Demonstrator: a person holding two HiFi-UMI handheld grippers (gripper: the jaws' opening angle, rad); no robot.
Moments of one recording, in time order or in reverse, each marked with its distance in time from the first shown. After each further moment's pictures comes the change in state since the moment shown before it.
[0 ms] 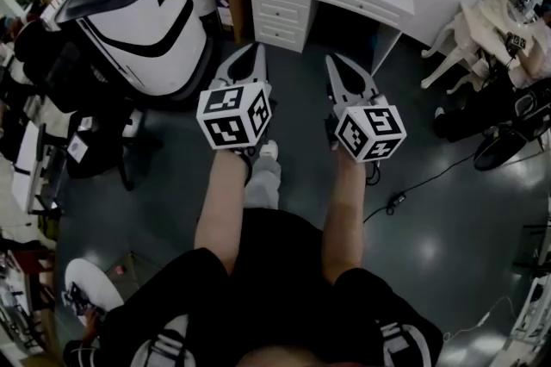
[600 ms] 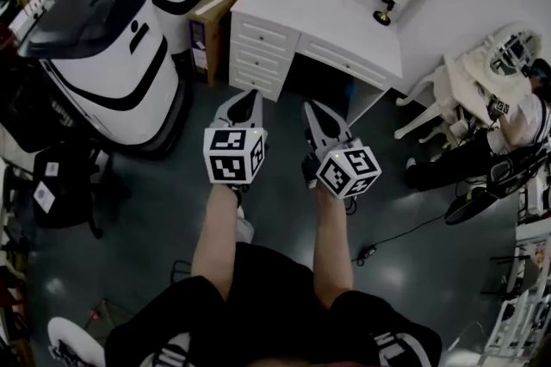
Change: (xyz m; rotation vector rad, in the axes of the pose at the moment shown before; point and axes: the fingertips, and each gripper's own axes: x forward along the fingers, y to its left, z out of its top) left arm 0.192 0.114 -0.009 -0.016 0.106 -0.048; right arm 0.211 -0.060 -0.030 0.073 0.055 0.061
